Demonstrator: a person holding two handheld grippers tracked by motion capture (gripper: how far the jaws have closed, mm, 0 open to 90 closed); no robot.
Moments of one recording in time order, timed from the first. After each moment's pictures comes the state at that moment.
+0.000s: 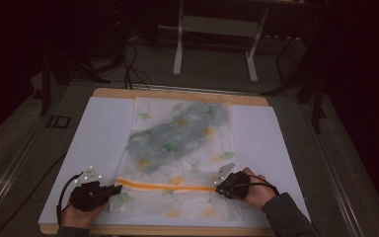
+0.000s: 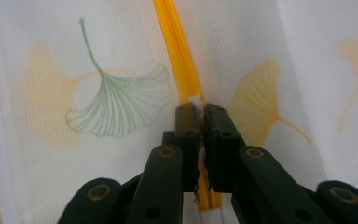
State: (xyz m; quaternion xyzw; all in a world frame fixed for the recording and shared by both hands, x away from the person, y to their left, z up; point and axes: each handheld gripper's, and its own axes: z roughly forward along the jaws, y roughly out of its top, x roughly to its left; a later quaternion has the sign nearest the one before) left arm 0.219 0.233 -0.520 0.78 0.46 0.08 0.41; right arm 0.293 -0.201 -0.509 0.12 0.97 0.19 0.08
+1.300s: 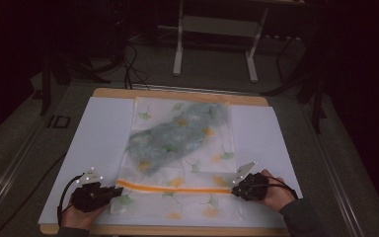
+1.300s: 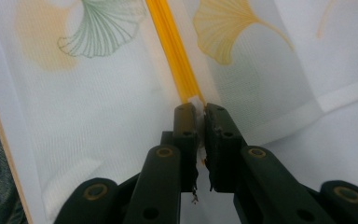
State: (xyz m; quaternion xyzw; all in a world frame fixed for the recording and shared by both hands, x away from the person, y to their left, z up) left arm 0.219 0.232 -0.525 0.79 0.46 0.06 0.41; right arm 0.292 -0.250 -0.505 0.16 0.97 0.18 0.06
